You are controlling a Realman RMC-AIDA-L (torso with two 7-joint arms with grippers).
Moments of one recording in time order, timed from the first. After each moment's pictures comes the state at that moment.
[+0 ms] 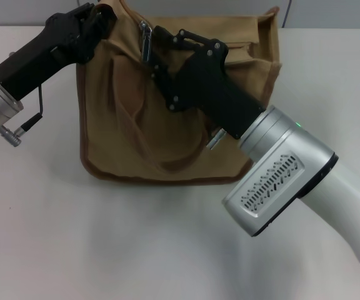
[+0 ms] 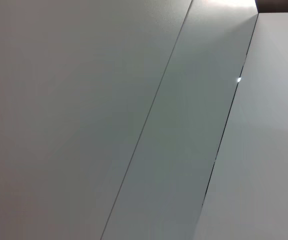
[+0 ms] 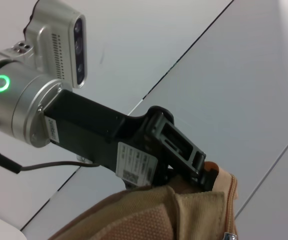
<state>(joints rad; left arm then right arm) -0.60 -2.07 0.33 0.31 1.69 1.71 -1.19 0.59 2.09 0.48 0.60 -2.41 -1.10 -0.67</state>
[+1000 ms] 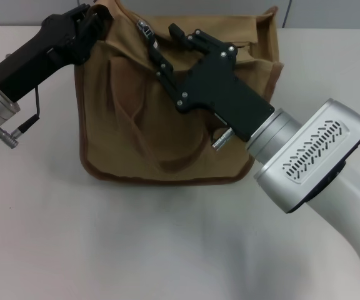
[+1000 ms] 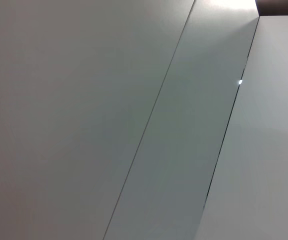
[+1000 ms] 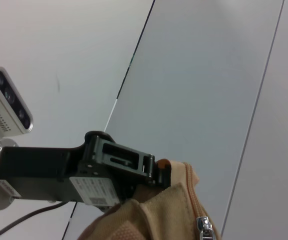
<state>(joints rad) -0.59 -2.07 0.32 0.31 1.69 1.71 -1.19 0.56 2.09 0.50 0.61 -2.42 -1.10 -0.28</state>
